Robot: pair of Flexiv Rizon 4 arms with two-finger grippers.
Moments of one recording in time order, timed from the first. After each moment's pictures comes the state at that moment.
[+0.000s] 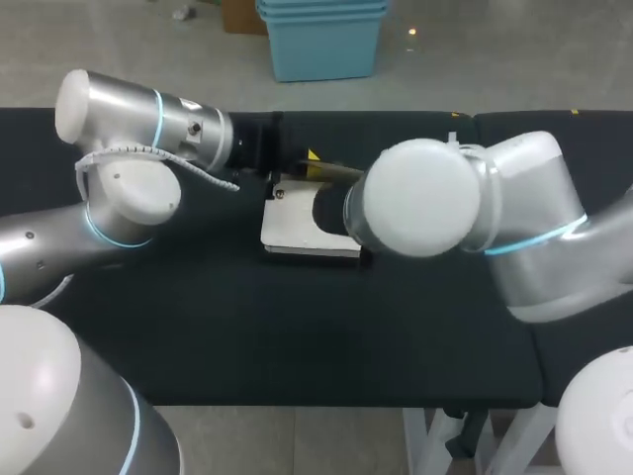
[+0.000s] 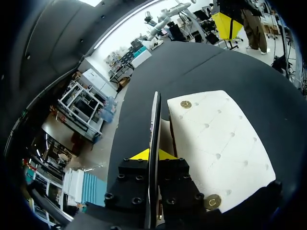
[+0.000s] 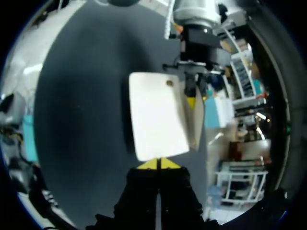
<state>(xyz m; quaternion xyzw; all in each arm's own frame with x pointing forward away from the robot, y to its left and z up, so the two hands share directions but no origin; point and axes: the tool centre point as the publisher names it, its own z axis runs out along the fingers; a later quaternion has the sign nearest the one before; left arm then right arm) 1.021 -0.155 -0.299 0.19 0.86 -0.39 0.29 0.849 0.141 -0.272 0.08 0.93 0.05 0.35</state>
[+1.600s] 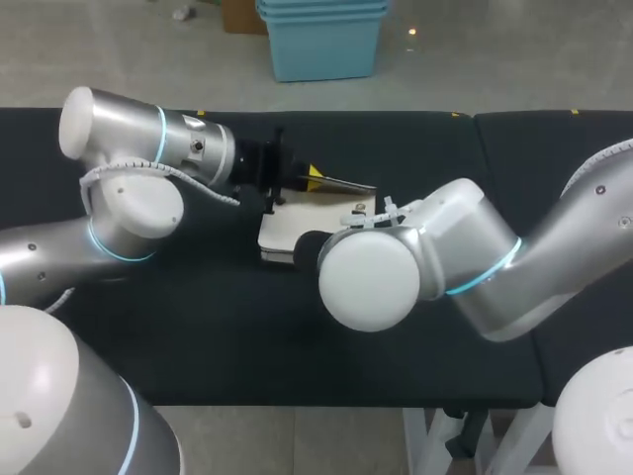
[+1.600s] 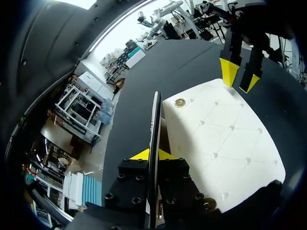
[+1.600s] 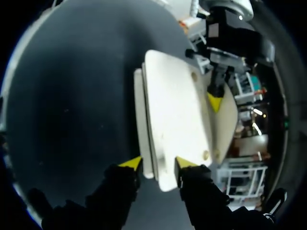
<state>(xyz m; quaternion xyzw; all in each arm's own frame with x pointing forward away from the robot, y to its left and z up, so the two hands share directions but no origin) 1.008 -0.156 -0.321 0.21 0.86 -0.38 0.28 0.863 0.163 -0.362 0.10 0.92 0.04 0.38</state>
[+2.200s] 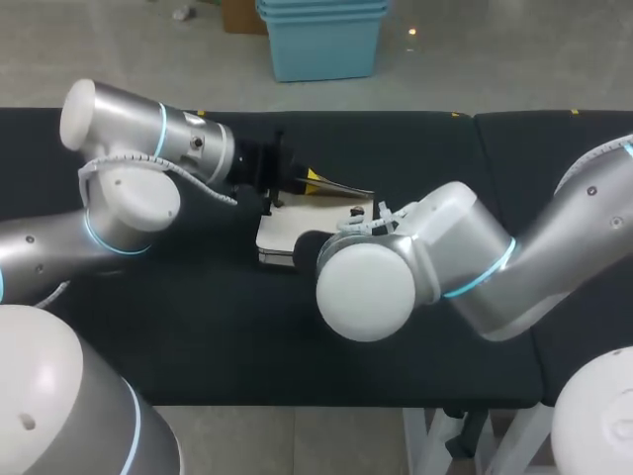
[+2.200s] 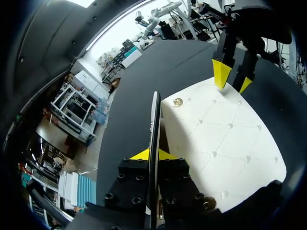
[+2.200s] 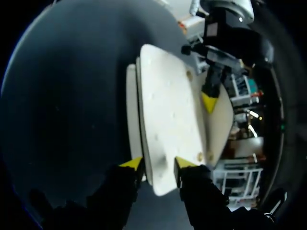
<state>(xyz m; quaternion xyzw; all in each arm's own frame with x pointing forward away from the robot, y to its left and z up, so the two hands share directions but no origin) 1.008 -0.153 -0.329 0.21 0.86 -0.38 0.26 0.874 0.162 -0.367 0.09 0.91 0.04 0.39</state>
